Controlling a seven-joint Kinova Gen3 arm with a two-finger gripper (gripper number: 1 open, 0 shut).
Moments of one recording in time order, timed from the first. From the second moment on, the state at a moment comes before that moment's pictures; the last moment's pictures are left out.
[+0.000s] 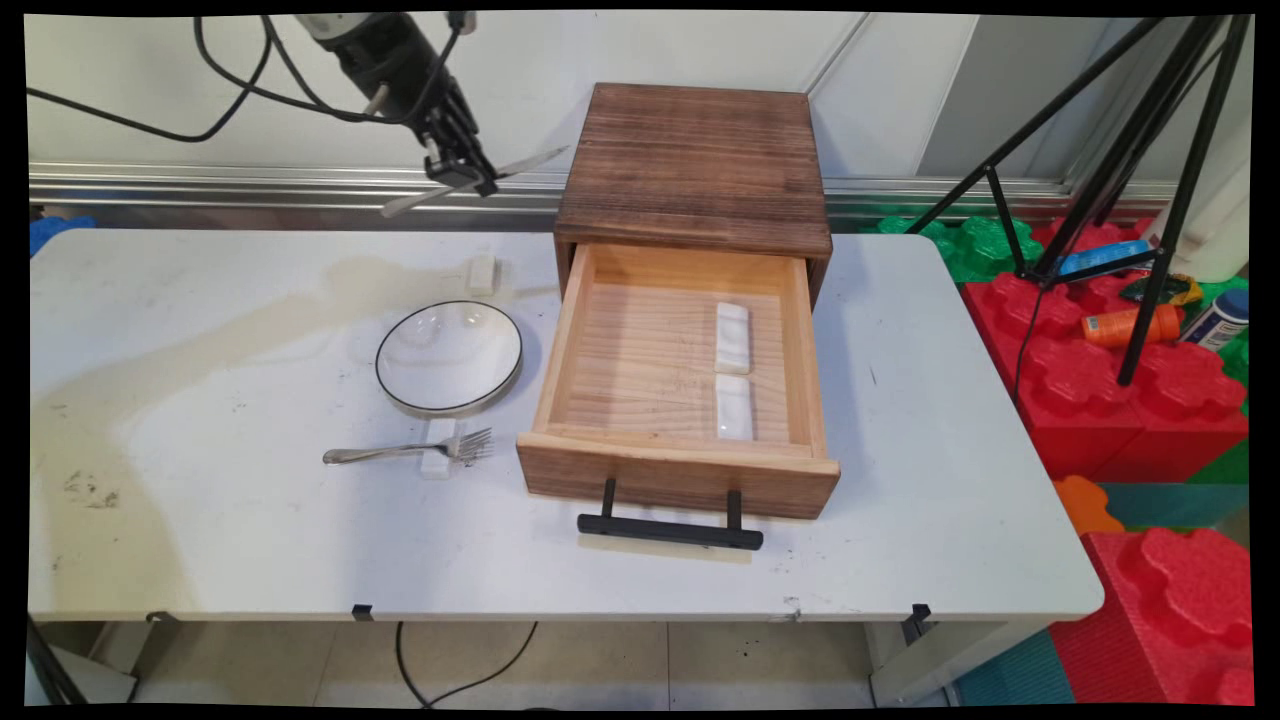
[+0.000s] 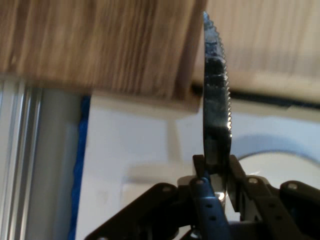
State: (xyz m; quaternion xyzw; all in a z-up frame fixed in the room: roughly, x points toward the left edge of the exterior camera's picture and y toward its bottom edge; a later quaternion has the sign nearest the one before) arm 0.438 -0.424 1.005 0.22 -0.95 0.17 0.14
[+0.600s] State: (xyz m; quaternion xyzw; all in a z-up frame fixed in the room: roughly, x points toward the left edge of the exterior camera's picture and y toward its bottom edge) arm 0.351 -0.413 1.018 0.19 -0.95 0.16 0.19
